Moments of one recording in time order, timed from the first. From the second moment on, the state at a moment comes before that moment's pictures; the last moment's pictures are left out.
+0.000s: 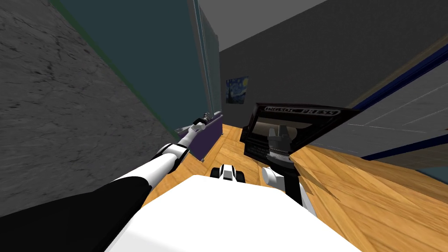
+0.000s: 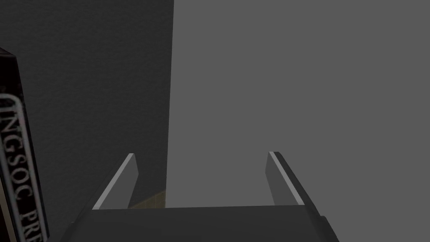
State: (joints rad) left arm -0.70 0.61 -0.16 -1.14 0.79 0.09 0.52; right arm 0.48 0.02 0.00 -2.35 0.07 -0.45 0.15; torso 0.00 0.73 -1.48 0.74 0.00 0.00
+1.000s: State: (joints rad) left arm -0.72 0.61 -0.24 -1.24 0.83 0.12 0.54; right arm 0.48 0.02 0.00 -2.35 0.07 -0.45 0.15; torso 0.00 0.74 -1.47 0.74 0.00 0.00
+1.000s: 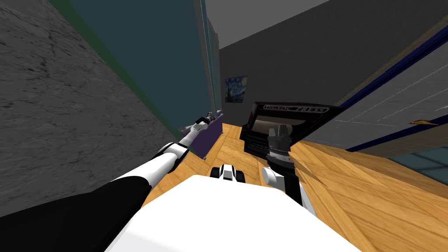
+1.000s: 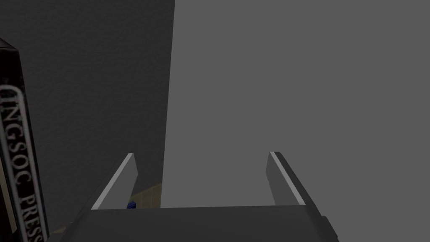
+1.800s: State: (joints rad) left arm -0.71 0.64 -0.37 -1.36 0.91 0.11 0.57; right arm 0.48 0.02 0.00 -2.35 0.07 -0.45 0.15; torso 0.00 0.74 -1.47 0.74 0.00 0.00
